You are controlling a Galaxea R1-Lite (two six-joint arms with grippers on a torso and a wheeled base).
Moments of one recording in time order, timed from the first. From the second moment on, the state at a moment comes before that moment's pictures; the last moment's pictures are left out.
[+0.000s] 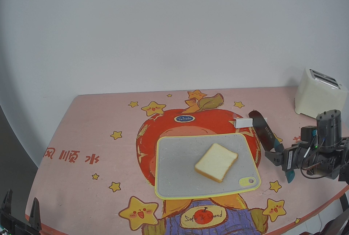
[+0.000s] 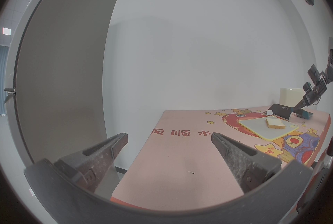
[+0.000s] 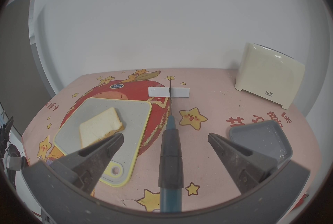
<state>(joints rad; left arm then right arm) 0.00 0.02 -0.02 -0.01 -0.01 0.00 0.44 1.46 -0.46 -0.35 -0.26 0.23</state>
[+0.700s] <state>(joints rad) 0.00 0.02 -0.02 -0.01 -0.01 0.00 0.44 1.52 -0.45 -0.40 -0.25 0.23</state>
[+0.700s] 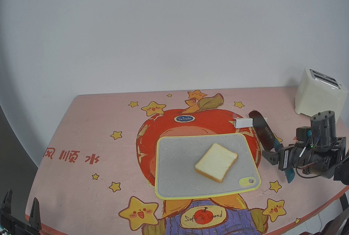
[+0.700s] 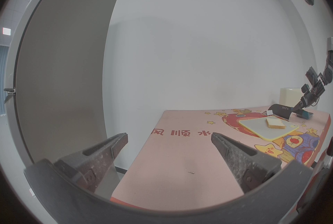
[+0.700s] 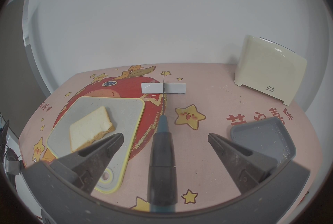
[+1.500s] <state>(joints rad) 0.00 0.02 -0.02 -0.01 -0.01 0.00 0.44 1.53 -0.45 -0.40 -0.26 0.23</state>
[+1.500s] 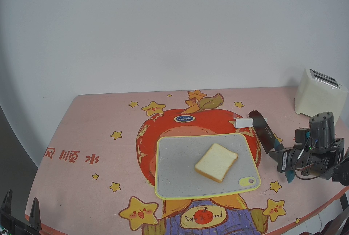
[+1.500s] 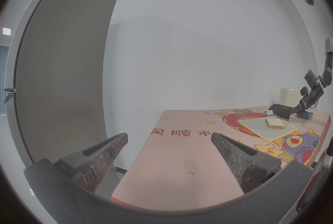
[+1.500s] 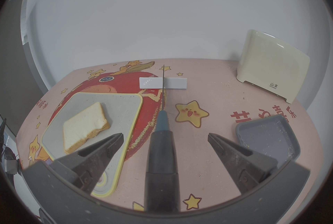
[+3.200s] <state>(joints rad) 0.00 0.02 -0.02 -0.01 -0.01 0.00 0.57 1.32 -0.48 -0.39 -0.26 0.20</state>
